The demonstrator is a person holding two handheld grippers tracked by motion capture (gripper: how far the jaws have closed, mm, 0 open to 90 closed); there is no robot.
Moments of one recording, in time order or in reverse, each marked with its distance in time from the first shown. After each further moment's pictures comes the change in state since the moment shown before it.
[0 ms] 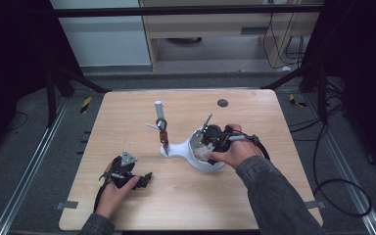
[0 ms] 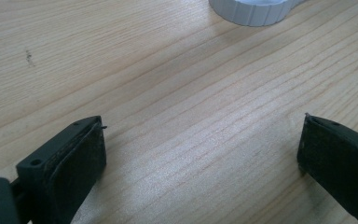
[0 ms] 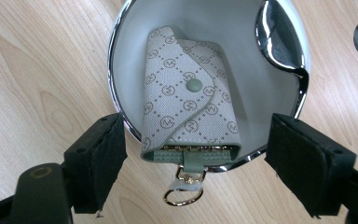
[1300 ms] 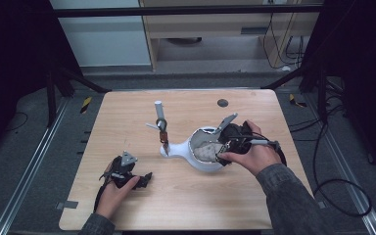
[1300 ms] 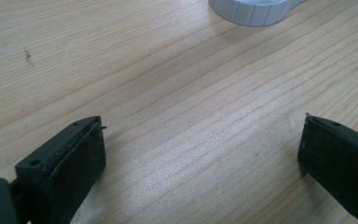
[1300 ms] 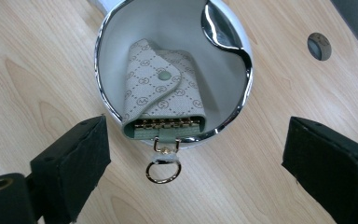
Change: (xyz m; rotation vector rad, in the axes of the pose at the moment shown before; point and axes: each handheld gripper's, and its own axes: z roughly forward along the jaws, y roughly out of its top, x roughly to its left) left arm 0.000 0.000 0.000 0.001 -0.003 -0.002; right arm -0.013 -0.041 -0.028 -0.190 -0.037 0.079
